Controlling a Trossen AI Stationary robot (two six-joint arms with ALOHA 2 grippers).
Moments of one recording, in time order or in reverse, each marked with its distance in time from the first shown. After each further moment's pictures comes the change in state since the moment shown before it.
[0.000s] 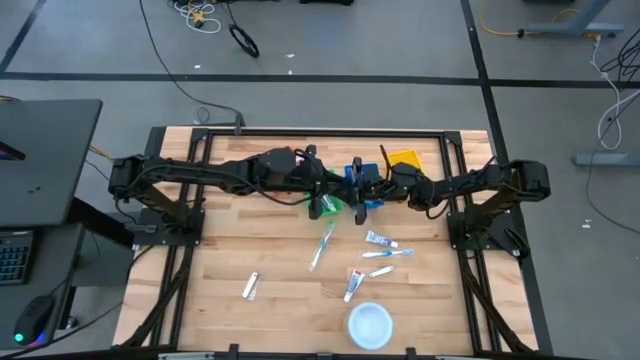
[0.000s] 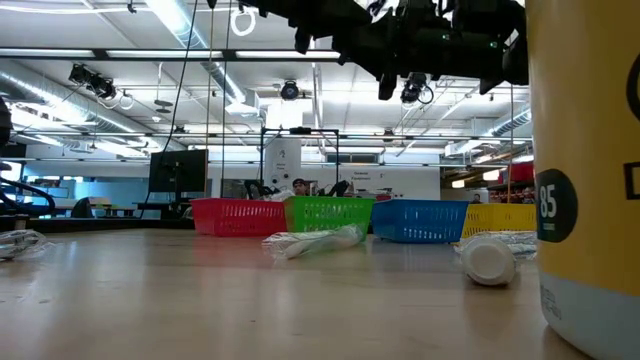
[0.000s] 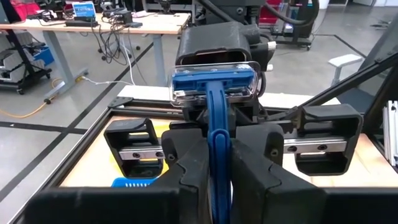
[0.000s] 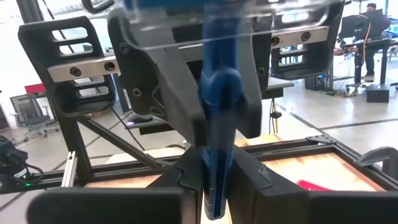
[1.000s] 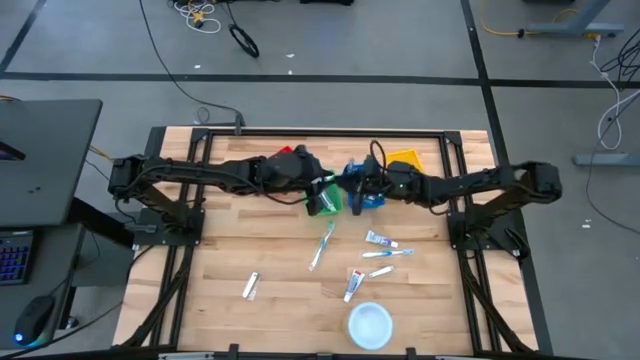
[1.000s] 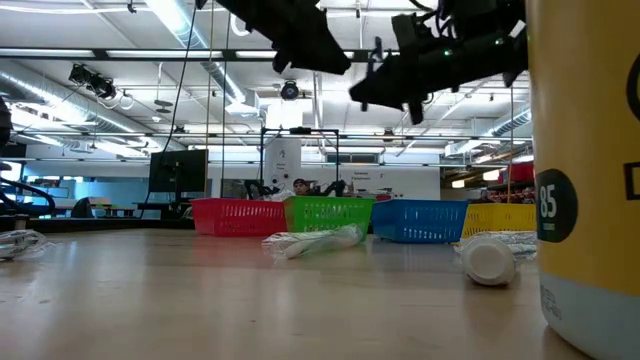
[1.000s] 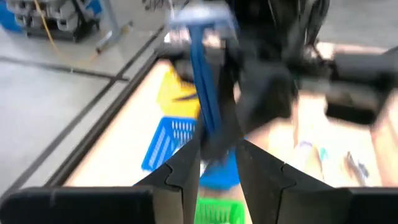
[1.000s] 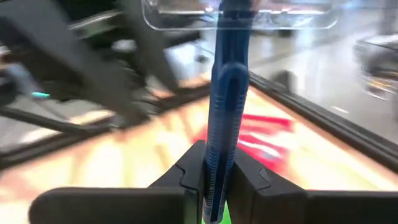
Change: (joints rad) left arm 0.000 0.000 0.000 -0.218 -0.196 -0.038; right arm -0.019 -0.114 -0.001 -0.390 0.268 0.072
